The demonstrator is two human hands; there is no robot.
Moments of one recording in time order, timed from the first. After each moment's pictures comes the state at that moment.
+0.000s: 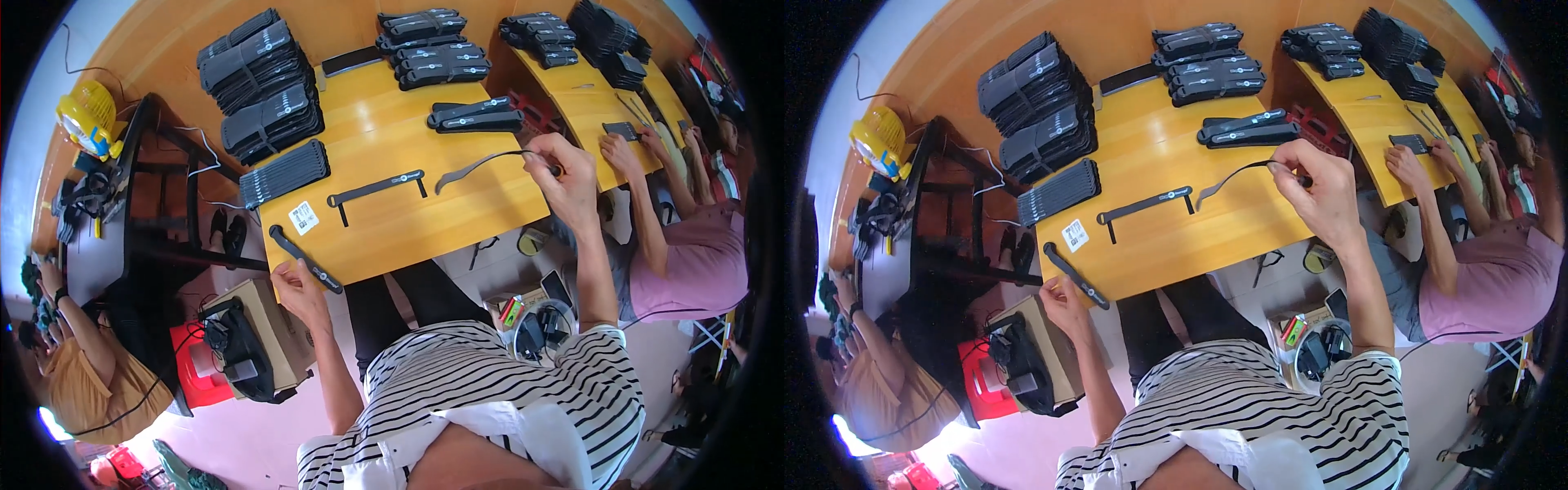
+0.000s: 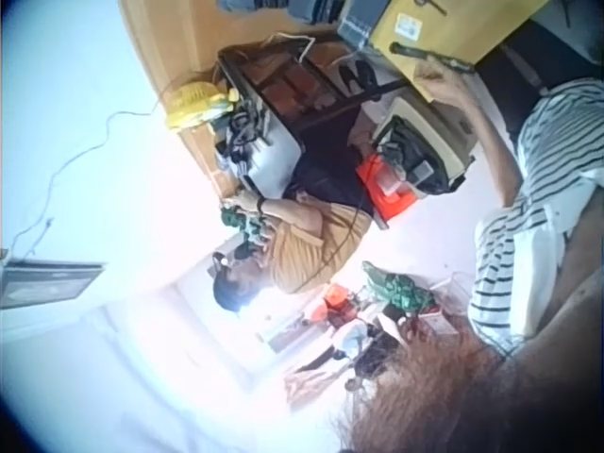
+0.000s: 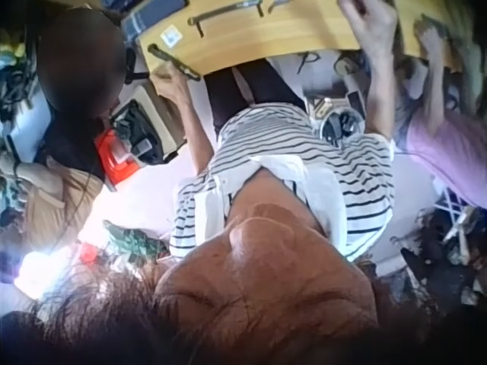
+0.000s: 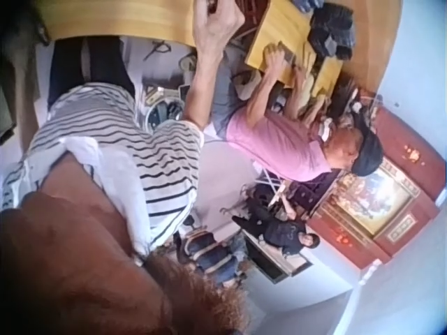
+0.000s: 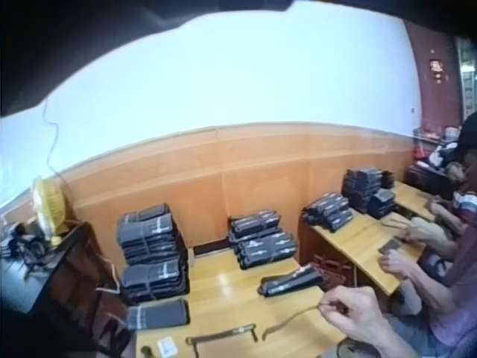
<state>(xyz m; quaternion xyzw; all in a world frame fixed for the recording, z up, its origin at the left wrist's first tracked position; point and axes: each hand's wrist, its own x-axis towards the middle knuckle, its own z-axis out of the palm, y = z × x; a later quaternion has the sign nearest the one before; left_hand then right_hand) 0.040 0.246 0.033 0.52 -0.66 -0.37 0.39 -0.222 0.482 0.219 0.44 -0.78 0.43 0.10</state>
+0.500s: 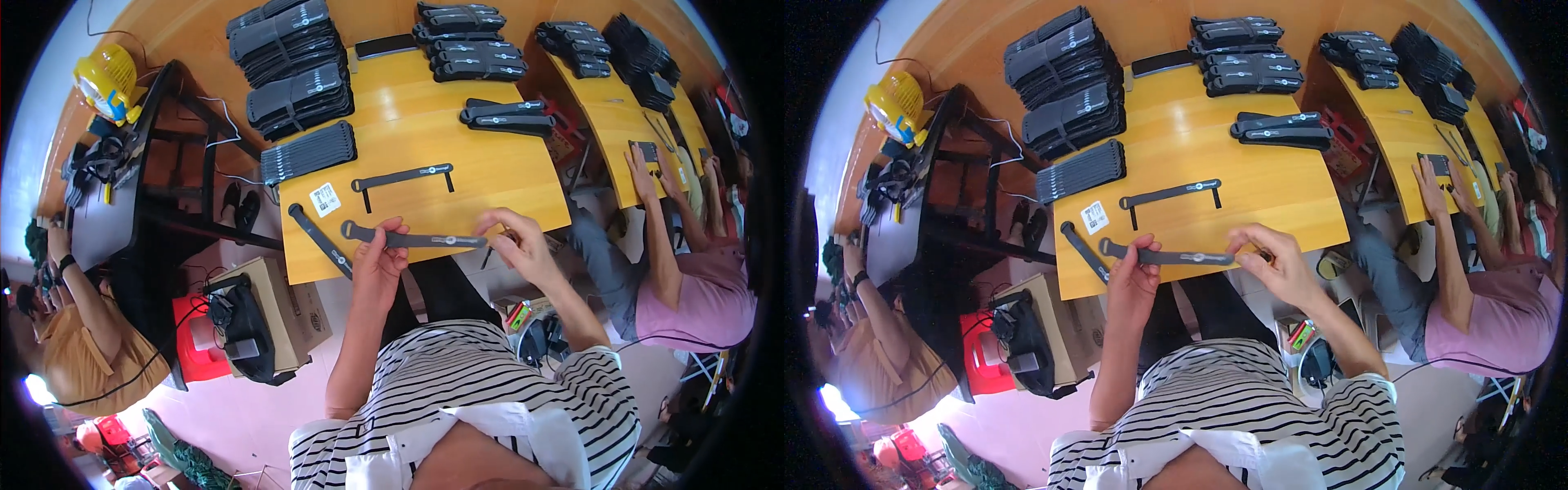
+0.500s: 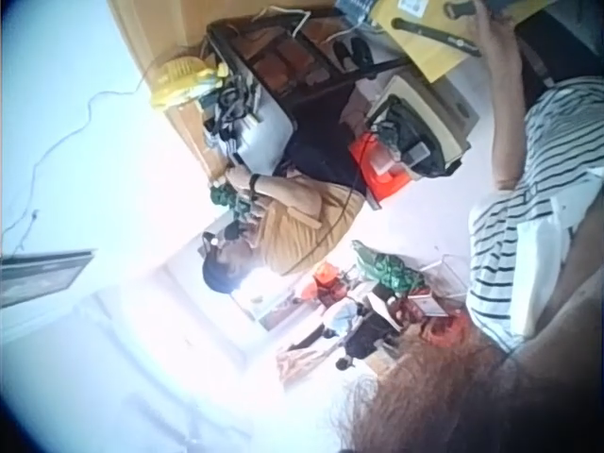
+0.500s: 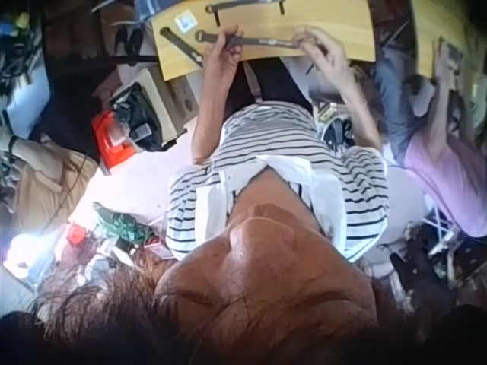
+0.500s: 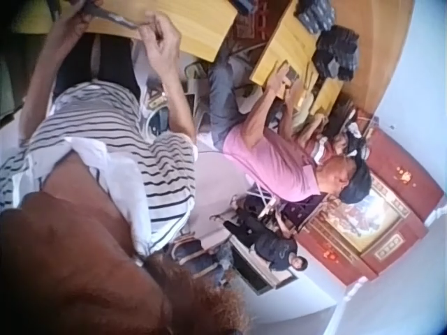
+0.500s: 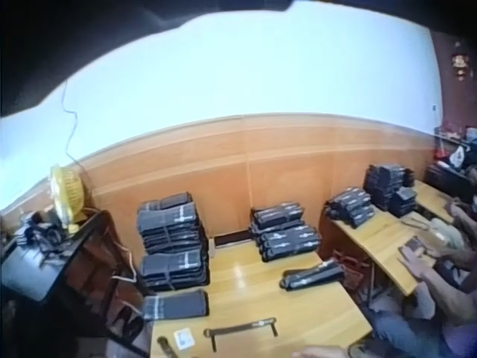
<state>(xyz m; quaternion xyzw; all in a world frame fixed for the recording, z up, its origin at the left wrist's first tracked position) -0.008 0.294 0.086 0.21 -0.27 -0.91 0.23 -0.162 0.464 0.145 0.41 -0.66 0.58 -0.25</state>
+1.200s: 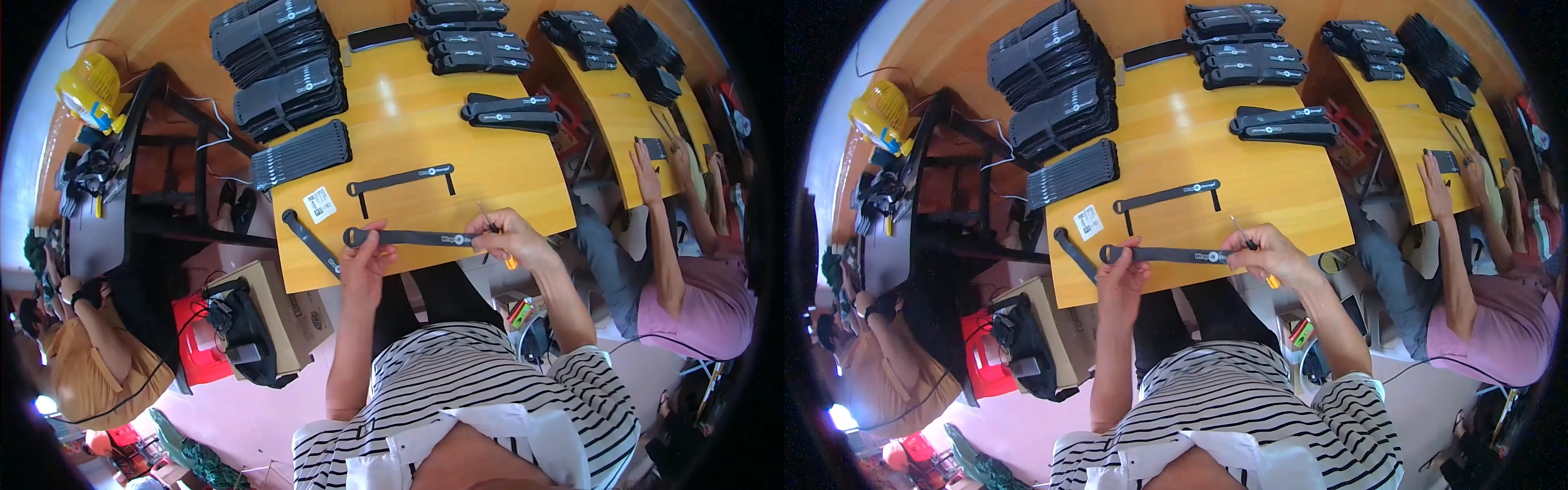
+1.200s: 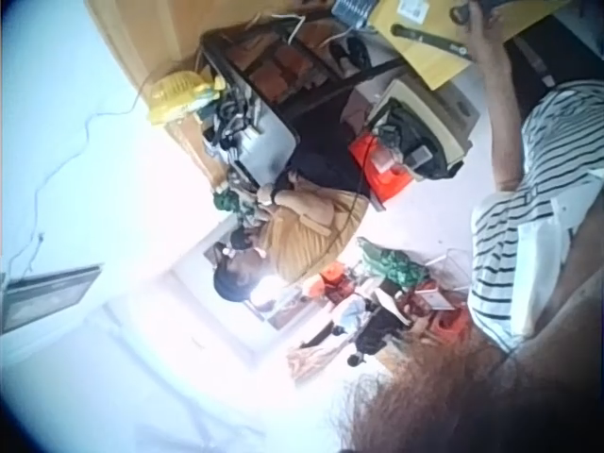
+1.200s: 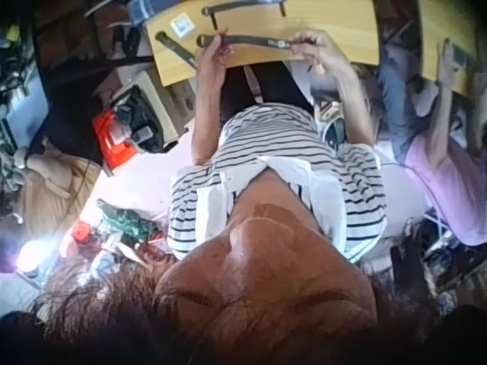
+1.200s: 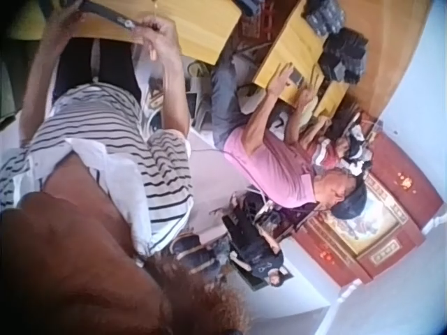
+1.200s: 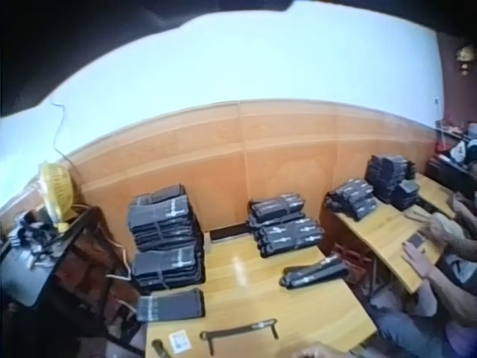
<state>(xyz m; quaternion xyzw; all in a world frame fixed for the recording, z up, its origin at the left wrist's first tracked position) -0.013 0.269 0.062 0.29 -0.31 -0.87 0.25 -0.199 0.444 0.103 0.19 -0.60 0.55 -0.55</state>
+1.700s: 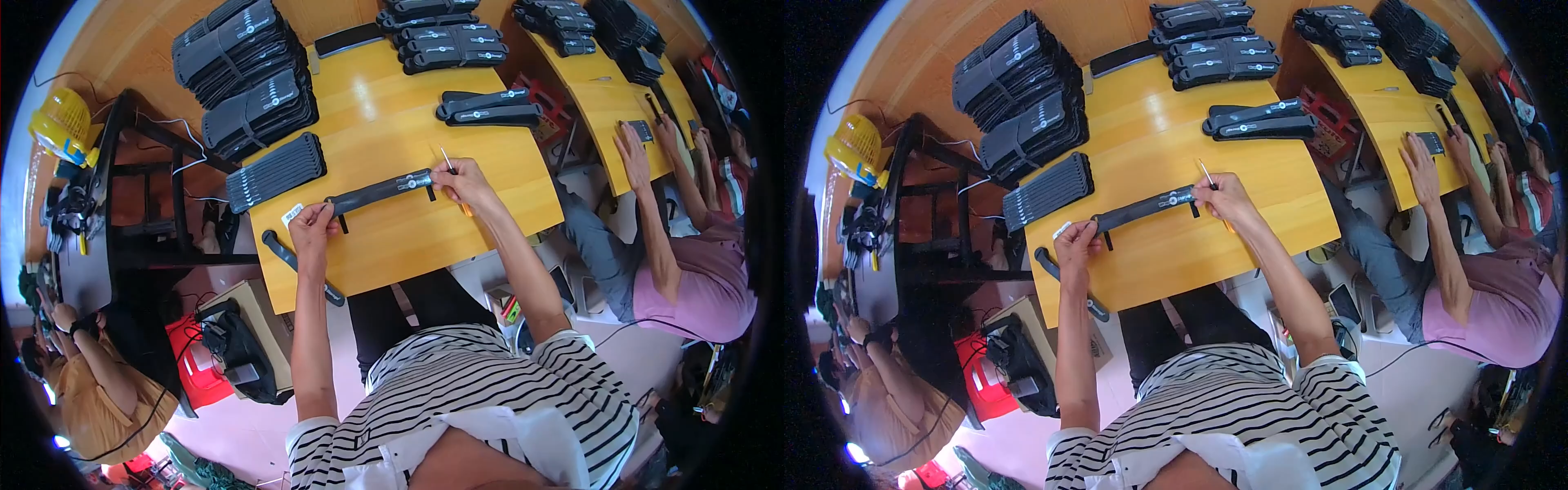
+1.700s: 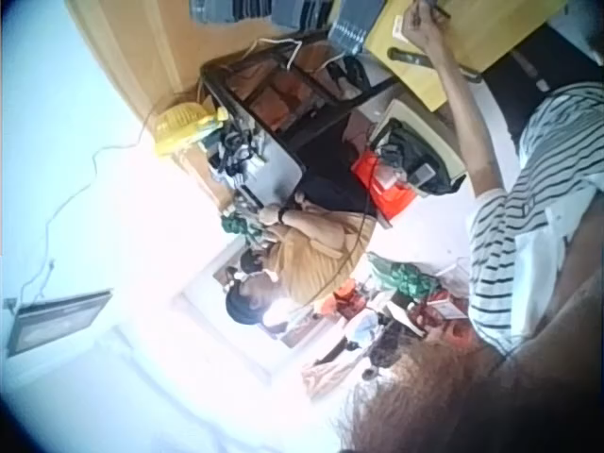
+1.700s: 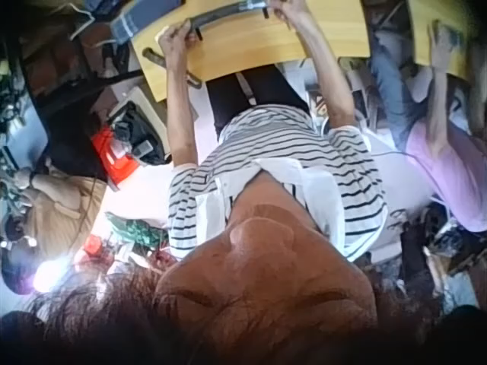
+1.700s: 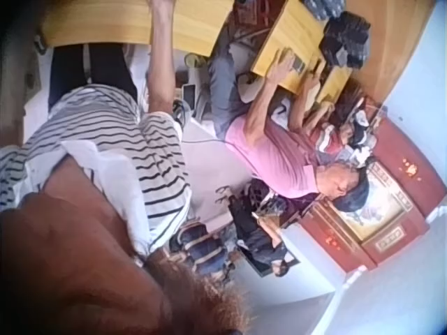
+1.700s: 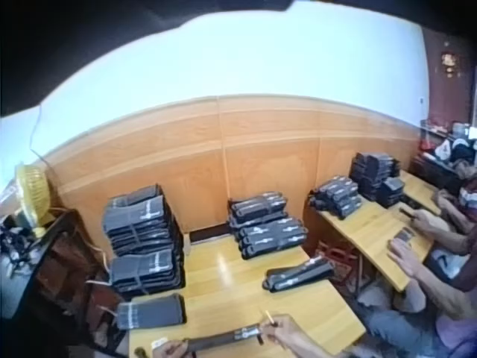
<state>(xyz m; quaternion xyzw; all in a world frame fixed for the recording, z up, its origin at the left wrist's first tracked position) -0.054 0.180 0.026 0.40 -0.57 -0.68 0.22 -0.259 0.373 0.031 0.13 -0.67 0.62 -0.38</state>
